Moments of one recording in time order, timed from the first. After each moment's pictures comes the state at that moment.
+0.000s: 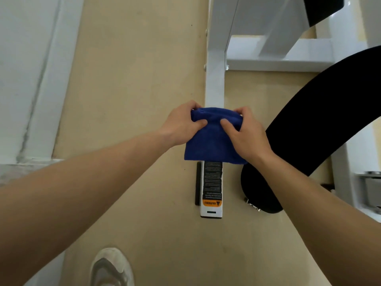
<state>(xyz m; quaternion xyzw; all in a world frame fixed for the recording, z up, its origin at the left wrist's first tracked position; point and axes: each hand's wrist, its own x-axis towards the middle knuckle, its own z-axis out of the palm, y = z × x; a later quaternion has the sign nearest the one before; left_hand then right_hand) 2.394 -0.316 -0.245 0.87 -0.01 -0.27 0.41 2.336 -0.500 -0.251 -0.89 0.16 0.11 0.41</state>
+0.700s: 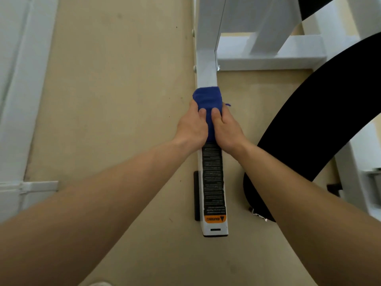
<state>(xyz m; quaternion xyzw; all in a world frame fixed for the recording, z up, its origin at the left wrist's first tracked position) 2.397 -0.367 -0.280 0.84 0.05 -0.22 0.49 2.373 -0.469 -0.294 -0.80 0.19 0.12 0.56</state>
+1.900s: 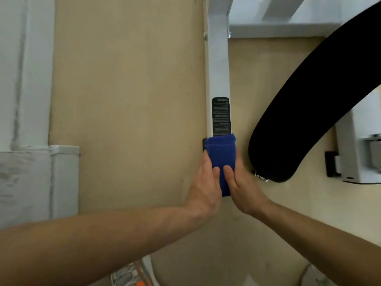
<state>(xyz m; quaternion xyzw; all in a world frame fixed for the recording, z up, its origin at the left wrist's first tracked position) 2.192 -0.326 -0.271 0.78 0.06 -0.28 0.56 2.179 -0.450 -0.274 -0.79 0.12 0.23 0.56</state>
